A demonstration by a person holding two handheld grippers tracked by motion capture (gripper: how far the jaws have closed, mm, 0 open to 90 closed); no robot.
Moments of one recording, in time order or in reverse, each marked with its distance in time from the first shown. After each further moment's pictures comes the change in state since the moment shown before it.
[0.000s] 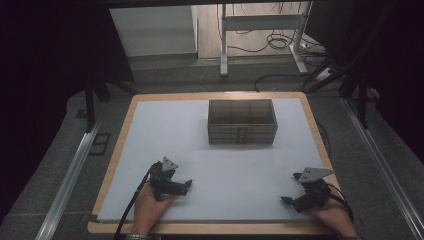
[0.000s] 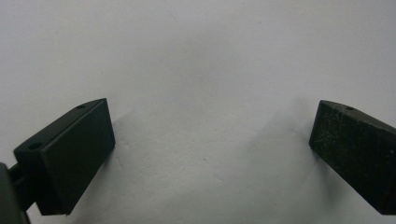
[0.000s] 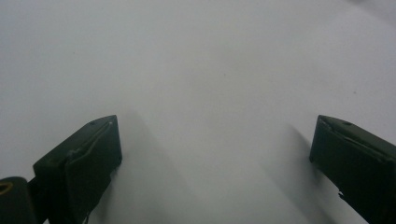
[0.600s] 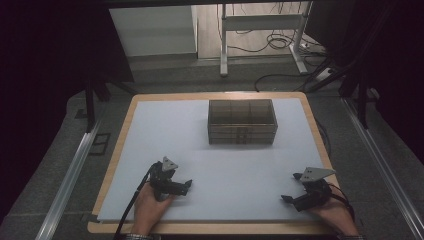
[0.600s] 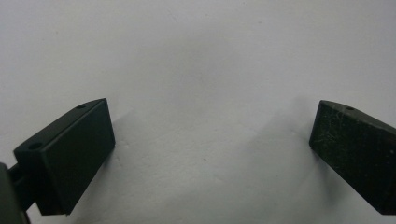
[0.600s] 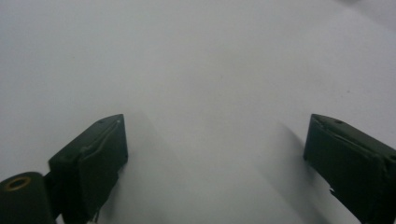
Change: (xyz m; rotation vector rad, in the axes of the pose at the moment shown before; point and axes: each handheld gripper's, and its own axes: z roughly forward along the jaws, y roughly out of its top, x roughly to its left) left arm 0.000 0.000 0.000 0.000 0.000 0.000; right arm 0.000 -0.001 -0.003 -0.014 -0.010 0.019
